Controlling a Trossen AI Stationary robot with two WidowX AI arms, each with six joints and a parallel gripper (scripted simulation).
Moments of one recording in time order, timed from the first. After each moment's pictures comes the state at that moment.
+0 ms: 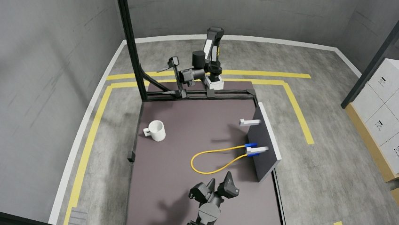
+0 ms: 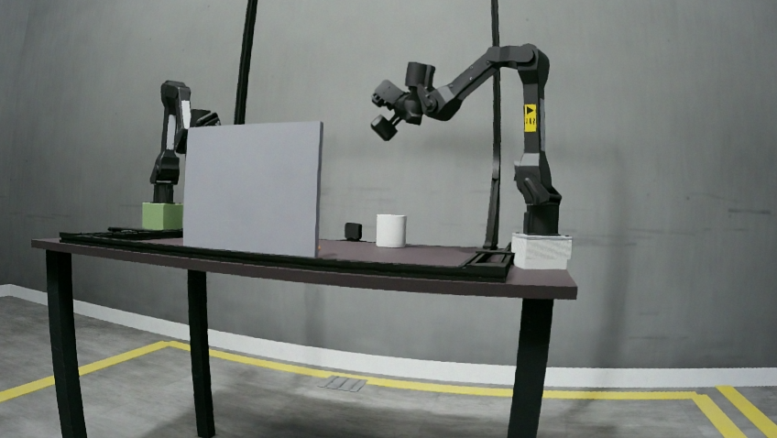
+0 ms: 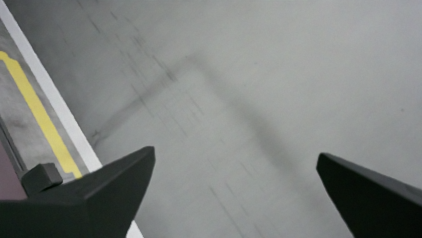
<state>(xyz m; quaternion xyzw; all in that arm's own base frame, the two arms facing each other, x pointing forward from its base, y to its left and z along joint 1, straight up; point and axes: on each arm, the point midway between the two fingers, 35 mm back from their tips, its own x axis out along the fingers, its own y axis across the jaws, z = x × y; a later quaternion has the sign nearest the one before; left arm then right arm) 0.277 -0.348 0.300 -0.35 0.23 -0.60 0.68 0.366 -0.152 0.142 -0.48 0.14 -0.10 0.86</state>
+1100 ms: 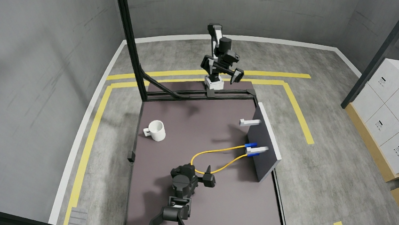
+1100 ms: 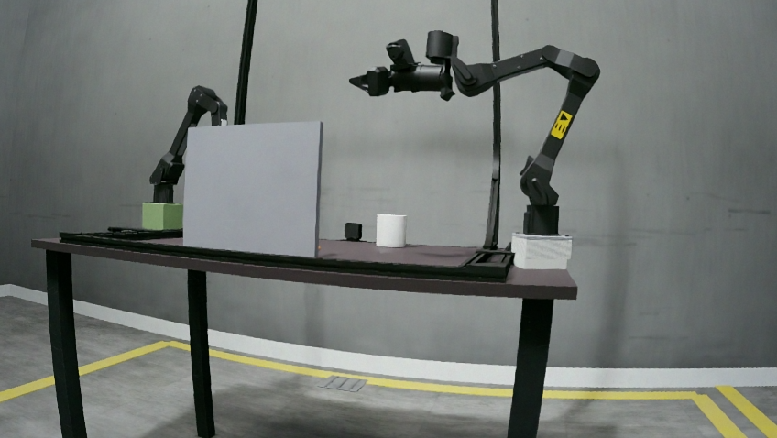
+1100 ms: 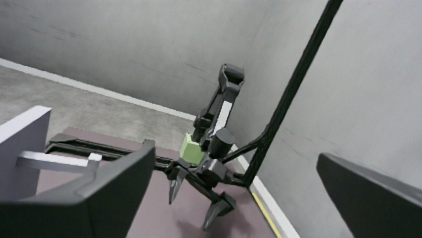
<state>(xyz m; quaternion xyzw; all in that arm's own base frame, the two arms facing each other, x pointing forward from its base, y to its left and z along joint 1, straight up) 0.347 -0.130 0.327 -0.17 0.01 -0.26 0.95 0.460 -0.072 0.038 -0.14 0.18 -0.15 0.96</state>
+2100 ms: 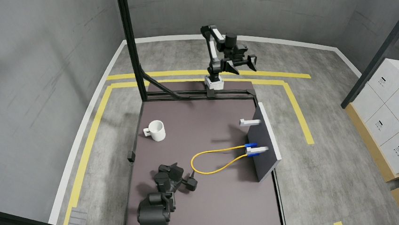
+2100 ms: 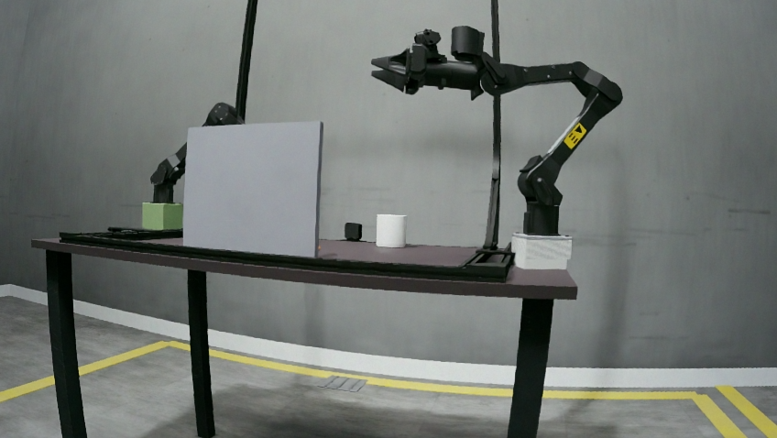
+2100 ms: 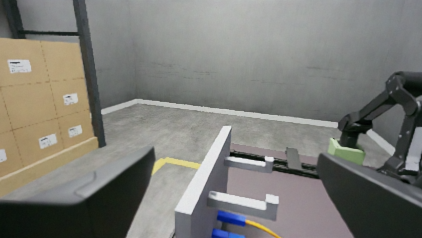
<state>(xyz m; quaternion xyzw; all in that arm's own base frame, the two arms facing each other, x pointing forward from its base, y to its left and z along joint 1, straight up) 0.318 -0.001 0.316 0.00 -0.02 0.00 1.00 0.483 -0.003 -0.038 0.03 0.17 -0.21 0.96</state>
